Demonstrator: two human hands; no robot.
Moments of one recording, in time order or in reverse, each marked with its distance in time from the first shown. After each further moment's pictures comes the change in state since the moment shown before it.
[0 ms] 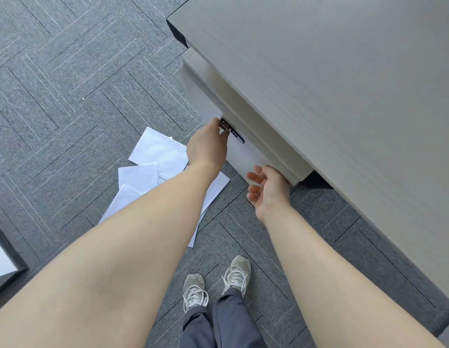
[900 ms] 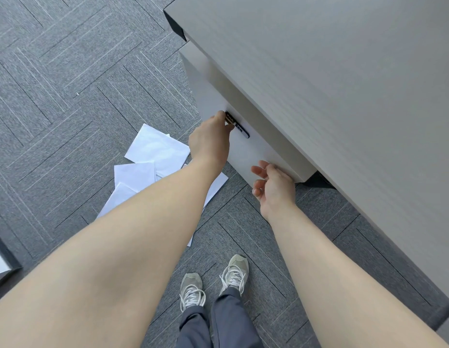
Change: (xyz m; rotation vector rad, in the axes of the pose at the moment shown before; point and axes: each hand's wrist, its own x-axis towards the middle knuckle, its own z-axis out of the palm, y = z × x) left_hand 0.010 0.010 0.005 0.169 0.046 0.086; right_hand 0.016 -0.001 -0.004 -0.009 0.007 -0.142
